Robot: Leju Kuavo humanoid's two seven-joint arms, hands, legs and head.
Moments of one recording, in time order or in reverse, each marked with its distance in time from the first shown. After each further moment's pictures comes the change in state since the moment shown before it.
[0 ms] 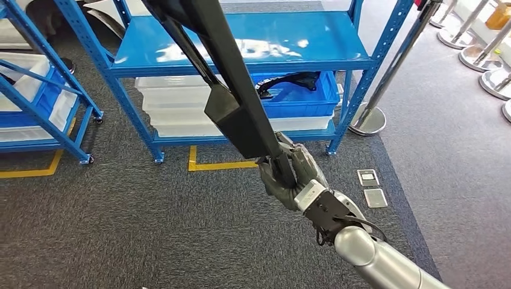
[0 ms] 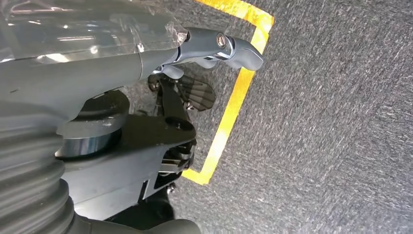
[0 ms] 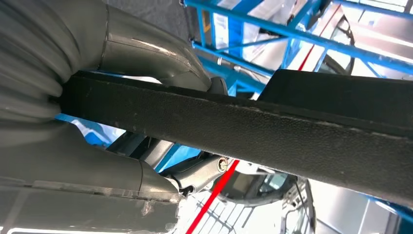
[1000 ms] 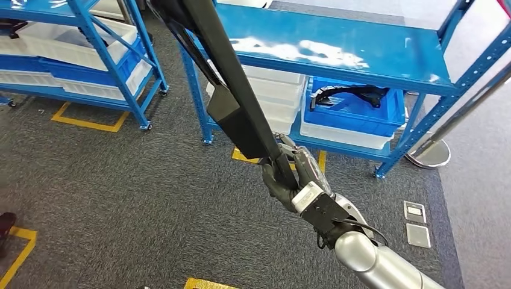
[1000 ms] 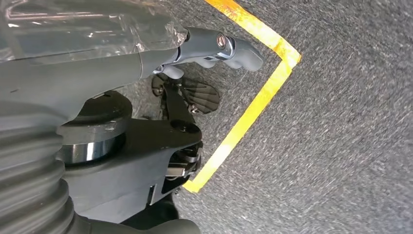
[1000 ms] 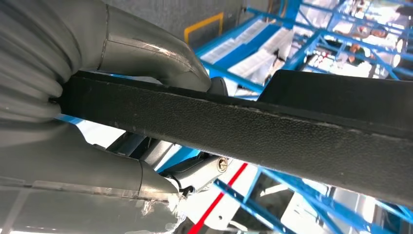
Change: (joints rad) left arm 0.000 0.007 -0.024 0.002 -0.035 -0.020 0.016; right arm 0.035 -0.005 -0.010 -0.029 0.054 -0.032 0.050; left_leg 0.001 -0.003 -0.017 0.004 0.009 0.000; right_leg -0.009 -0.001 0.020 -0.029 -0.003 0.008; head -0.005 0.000
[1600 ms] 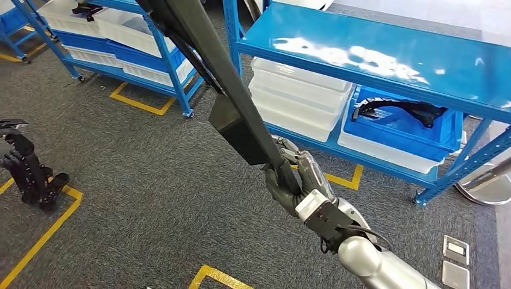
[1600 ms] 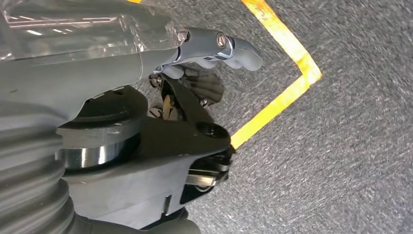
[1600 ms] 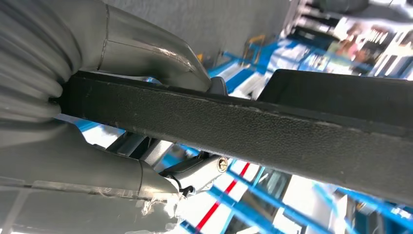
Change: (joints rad) left arm 0.001 0.005 -0.007 0.001 0.002 -0.013 0.032; right arm 0.024 0.000 -0.008 -0.016 0.018 0.007 -0.021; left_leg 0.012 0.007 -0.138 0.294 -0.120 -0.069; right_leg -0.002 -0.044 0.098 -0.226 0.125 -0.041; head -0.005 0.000
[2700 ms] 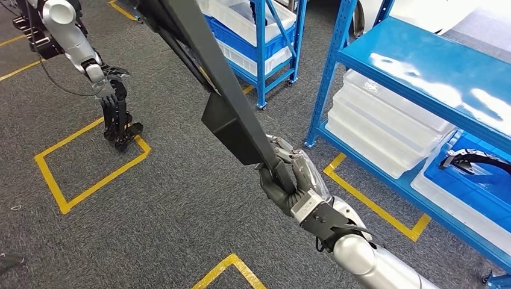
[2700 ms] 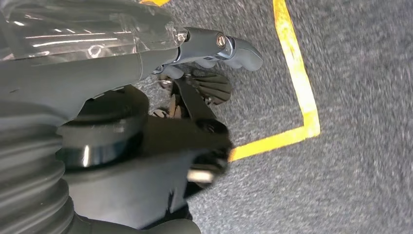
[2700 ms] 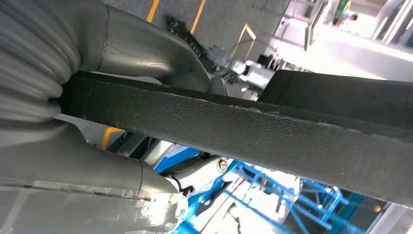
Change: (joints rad) left arm 0.000 0.005 -0.012 0.000 -0.003 -0.006 0.021; right arm 0.000 0.016 -0.006 -0.008 0.011 0.011 -0.011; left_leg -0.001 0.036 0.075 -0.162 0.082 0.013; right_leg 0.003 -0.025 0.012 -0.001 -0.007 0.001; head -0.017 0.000
